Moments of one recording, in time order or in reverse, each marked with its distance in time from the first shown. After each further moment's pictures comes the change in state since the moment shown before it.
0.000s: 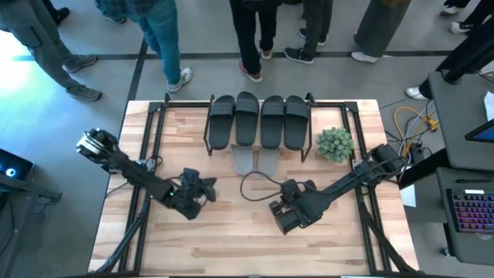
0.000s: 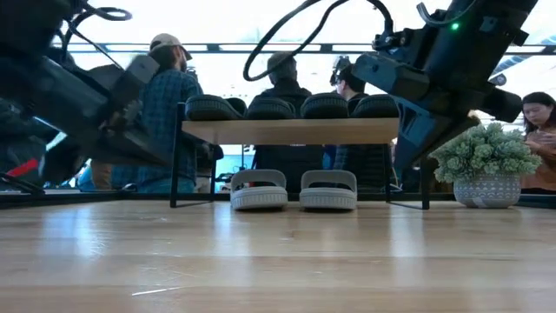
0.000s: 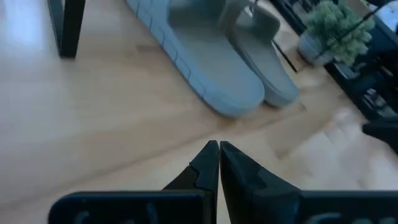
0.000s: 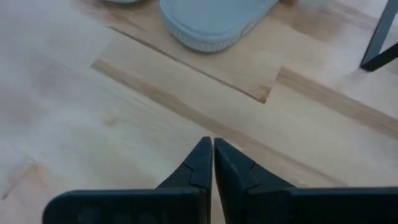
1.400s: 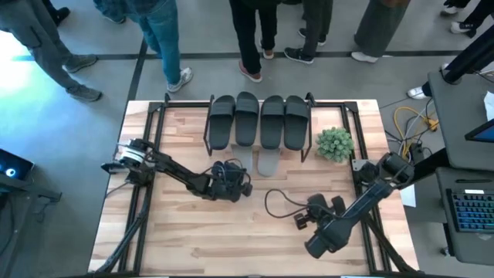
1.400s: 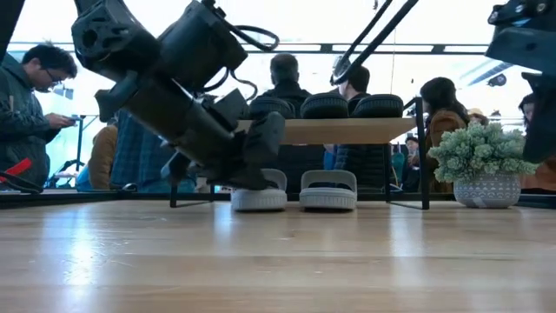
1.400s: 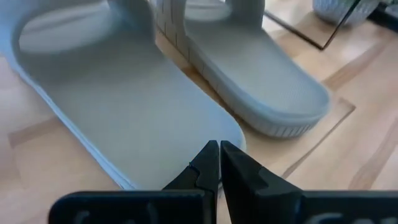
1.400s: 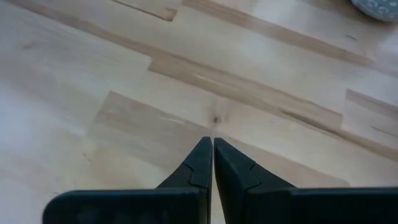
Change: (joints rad) left arm 0.312 0.445 0.375 0.238 0.124 0.661; right arm 0.287 -0.005 -0.023 -0.339 -0.094 0.502
